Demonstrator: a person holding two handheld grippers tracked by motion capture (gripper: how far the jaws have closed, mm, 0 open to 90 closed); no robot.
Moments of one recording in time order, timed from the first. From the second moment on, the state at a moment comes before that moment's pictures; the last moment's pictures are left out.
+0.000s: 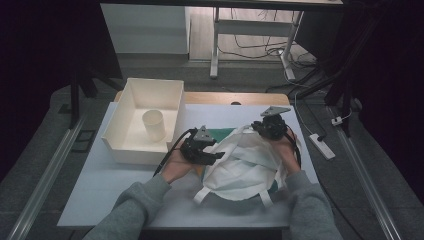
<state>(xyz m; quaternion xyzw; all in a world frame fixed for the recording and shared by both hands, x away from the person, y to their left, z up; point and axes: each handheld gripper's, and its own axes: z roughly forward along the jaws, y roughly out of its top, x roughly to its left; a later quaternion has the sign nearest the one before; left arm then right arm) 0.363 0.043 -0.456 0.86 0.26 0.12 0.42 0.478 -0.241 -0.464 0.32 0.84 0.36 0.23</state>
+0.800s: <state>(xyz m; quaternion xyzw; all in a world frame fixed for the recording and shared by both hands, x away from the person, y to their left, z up) 0.361 0.049 -0.453 0.85 0.26 0.13 0.43 0.380 -0.226 -0.424 0.26 0.85 0.42 0.20</state>
